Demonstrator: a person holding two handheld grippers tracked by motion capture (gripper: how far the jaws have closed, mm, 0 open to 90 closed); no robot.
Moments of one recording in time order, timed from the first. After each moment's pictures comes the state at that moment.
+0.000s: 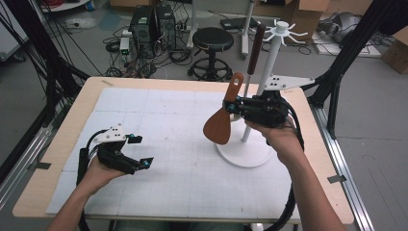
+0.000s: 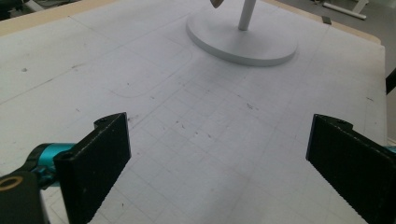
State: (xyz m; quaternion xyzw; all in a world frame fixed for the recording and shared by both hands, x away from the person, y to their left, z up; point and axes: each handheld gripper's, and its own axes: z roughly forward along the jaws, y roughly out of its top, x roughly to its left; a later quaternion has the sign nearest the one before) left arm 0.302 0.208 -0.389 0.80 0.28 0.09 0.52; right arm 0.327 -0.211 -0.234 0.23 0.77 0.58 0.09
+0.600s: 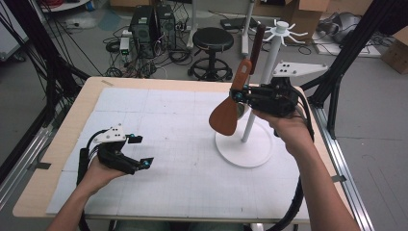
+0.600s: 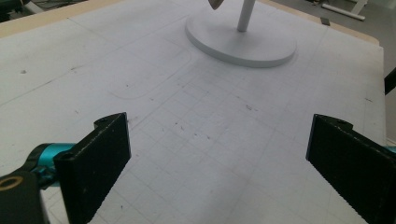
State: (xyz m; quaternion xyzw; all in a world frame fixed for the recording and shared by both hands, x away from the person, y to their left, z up) left arm 0.302 0.207 -0.389 0.80 0.27 0.09 0.52; right arm 0.332 -0.222 -0.205 0.24 0.77 0.58 0.11
